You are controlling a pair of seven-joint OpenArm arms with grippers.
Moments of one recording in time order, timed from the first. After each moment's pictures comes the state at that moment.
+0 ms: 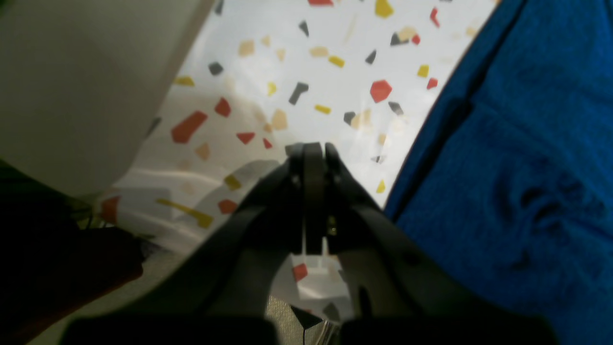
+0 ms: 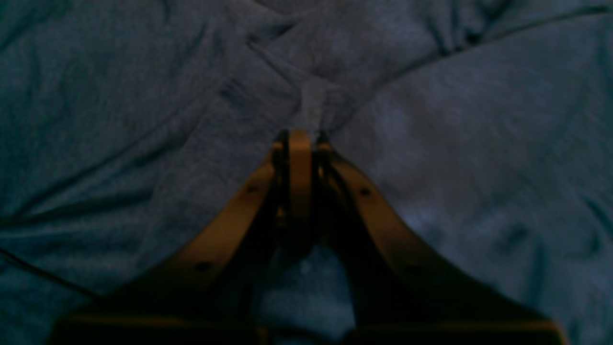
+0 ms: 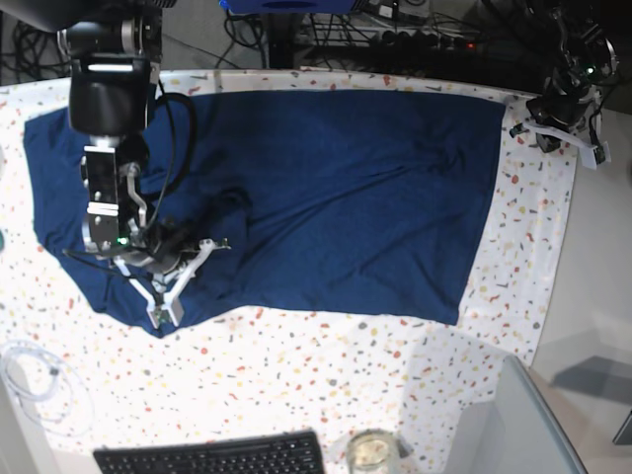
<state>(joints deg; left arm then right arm) 20.8 -8.4 -38.1 84.3 -18.8 -17.2 32.3 10.1 -1.1 7.4 65.2 0.0 20.6 -38.4</state>
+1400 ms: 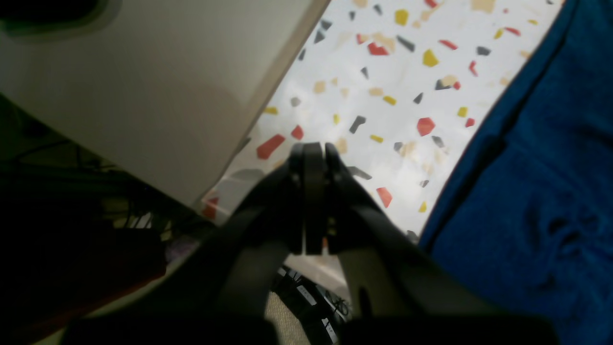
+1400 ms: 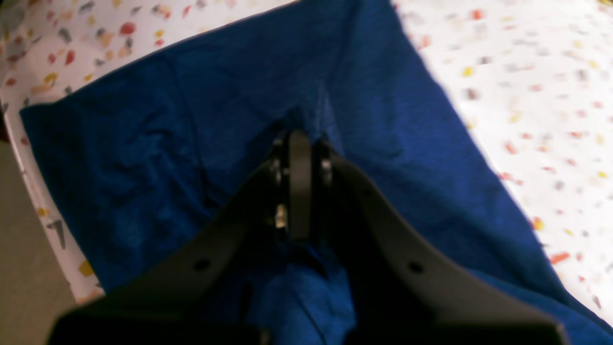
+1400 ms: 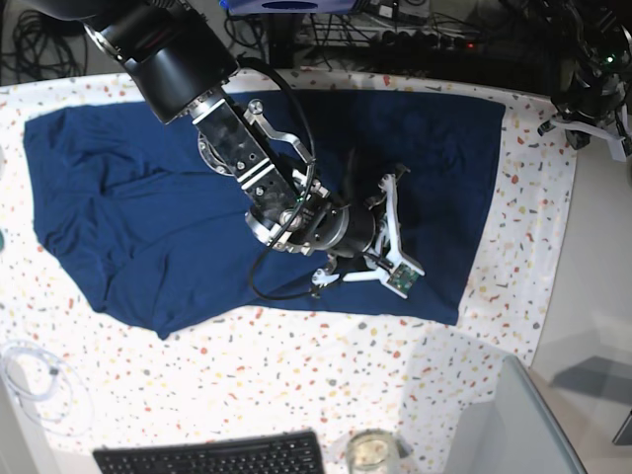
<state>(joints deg) 22.2 -8.2 -44.4 88.4 -18.9 -17.2 32.5 10.7 -6.3 -35.7 76.9 0.6 20.7 -38.0</state>
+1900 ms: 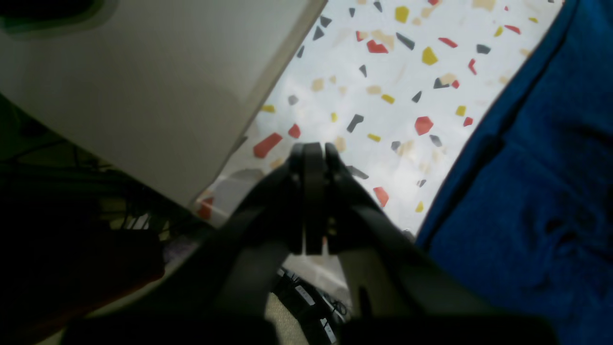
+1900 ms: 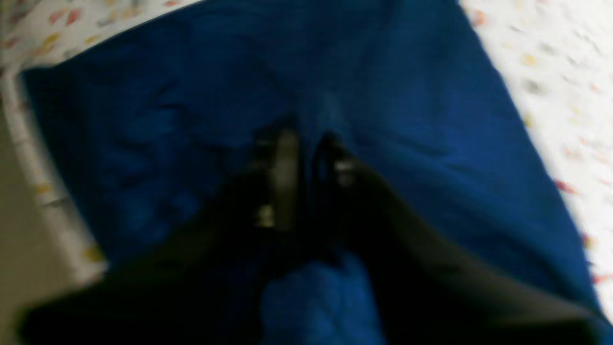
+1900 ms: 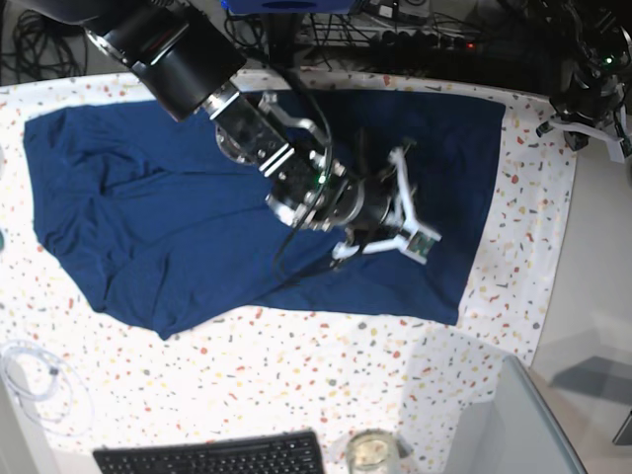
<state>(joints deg) 22.0 -8.1 -44.1 88.3 -18.9 -17.2 32.5 10.1 -6.5 -42.4 71.7 0.5 20.4 -35.6</state>
